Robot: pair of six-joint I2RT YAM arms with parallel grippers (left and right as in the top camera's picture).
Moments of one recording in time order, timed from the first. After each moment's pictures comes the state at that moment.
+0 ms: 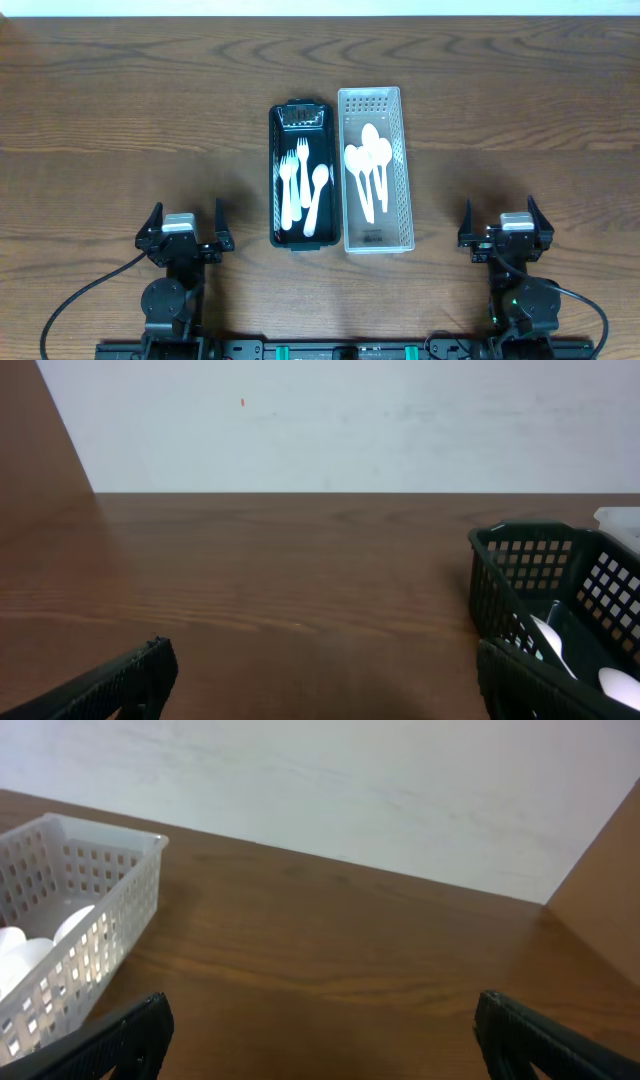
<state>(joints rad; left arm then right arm) -0.05 0.01 0.02 -0.11 -0.12 0.01 0.10 0.02 0.01 -0.06 0.13 -0.21</state>
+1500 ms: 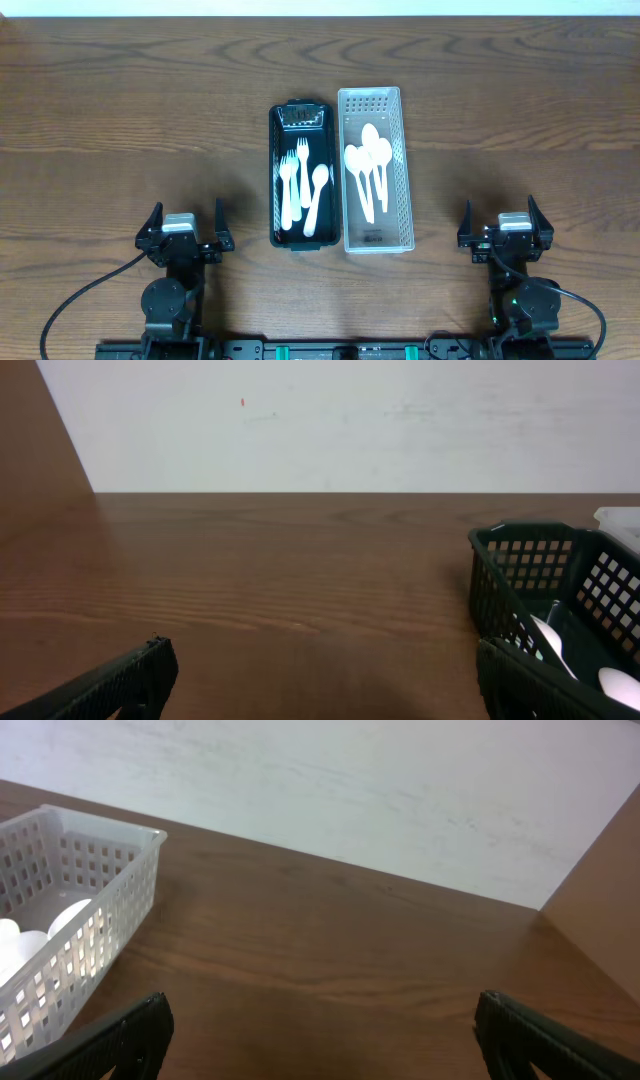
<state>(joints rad) -0.05 0.01 0.02 -0.11 -0.12 0.01 0.10 0.03 0.01 -0.06 0.13 -0.23</state>
